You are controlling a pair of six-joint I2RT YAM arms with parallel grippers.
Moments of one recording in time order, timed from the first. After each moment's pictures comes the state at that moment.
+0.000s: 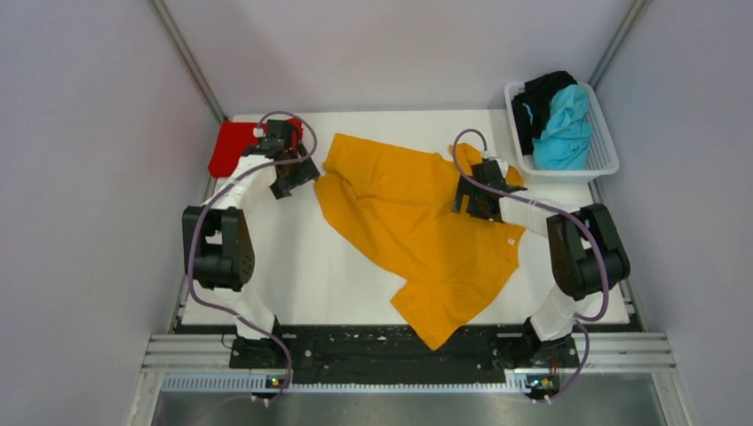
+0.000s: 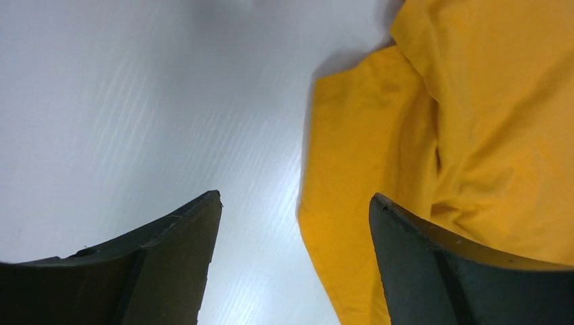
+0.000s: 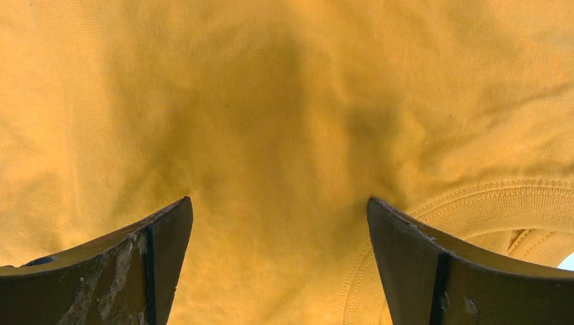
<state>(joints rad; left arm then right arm) -0.11 1.73 1.39 -0.65 -0.09 -0.60 0.30 1.69 0.94 -0.18 0.23 0.46</state>
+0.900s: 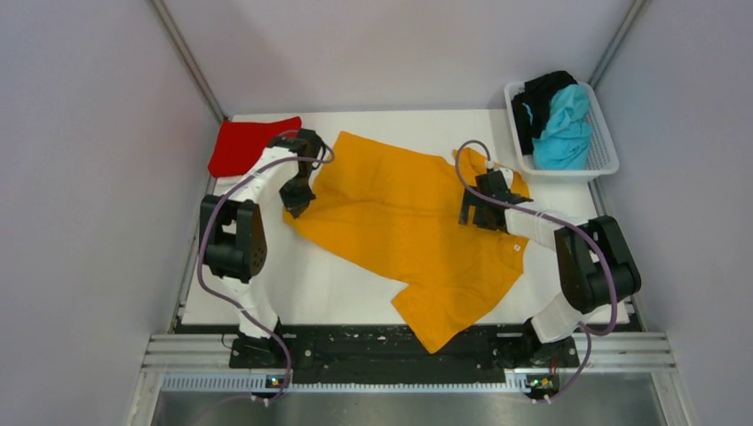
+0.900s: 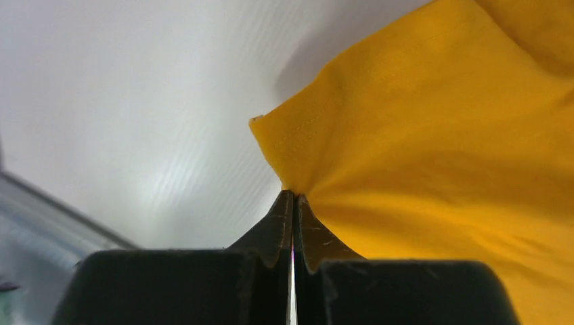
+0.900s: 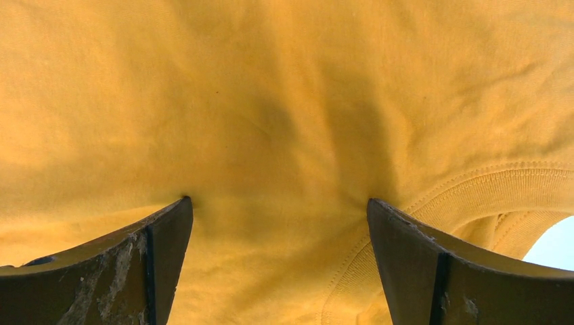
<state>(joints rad) -0.21 1.90 1.52 -1.06 -0.34 -0.69 0.30 1.60 0.82 -0.18 0.27 0.42</state>
